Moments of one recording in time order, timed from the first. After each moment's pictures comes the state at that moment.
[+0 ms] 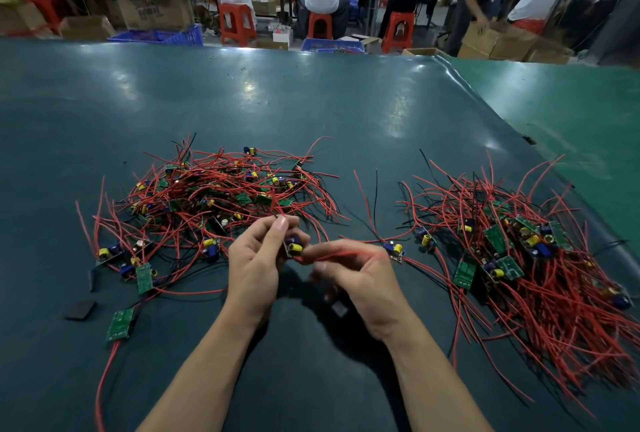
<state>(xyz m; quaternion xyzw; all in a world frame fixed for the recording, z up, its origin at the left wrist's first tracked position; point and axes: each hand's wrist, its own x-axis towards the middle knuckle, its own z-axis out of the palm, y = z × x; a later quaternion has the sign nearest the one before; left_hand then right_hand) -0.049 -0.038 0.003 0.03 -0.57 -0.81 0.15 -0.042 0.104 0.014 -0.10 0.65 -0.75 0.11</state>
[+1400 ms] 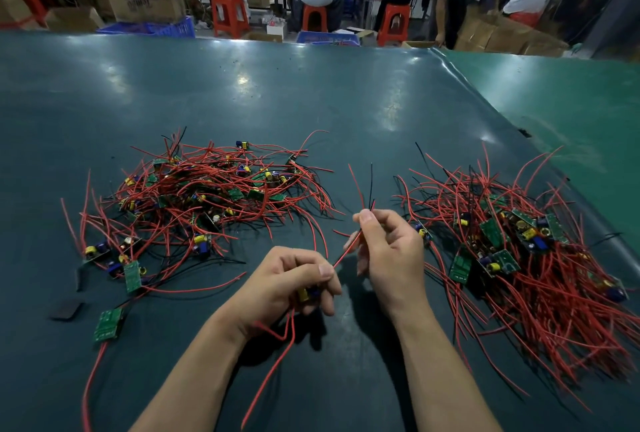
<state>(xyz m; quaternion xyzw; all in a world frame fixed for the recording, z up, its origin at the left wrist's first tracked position) -0.031 -0.036 0.015 -0.13 -0.62 -0.75 -0.19 -0.066 0.121 0.009 0.02 0.64 -0.76 -0.10</state>
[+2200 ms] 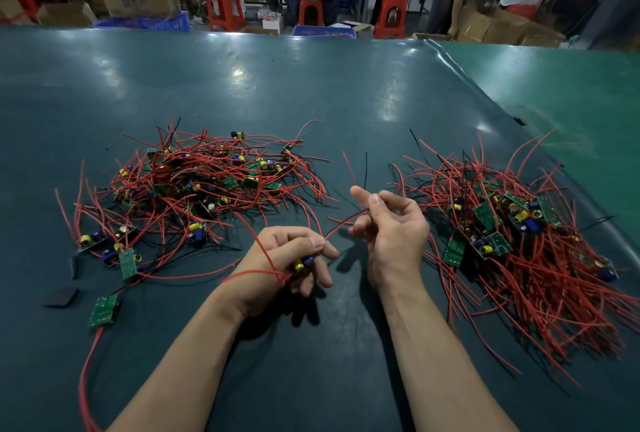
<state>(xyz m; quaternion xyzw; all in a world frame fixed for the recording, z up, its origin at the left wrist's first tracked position) -0.040 -0.034 0.007 -0.09 -0.62 -0.77 -0.15 -0.075 0.117 0.011 0.10 0.45 -0.88 -0.13</state>
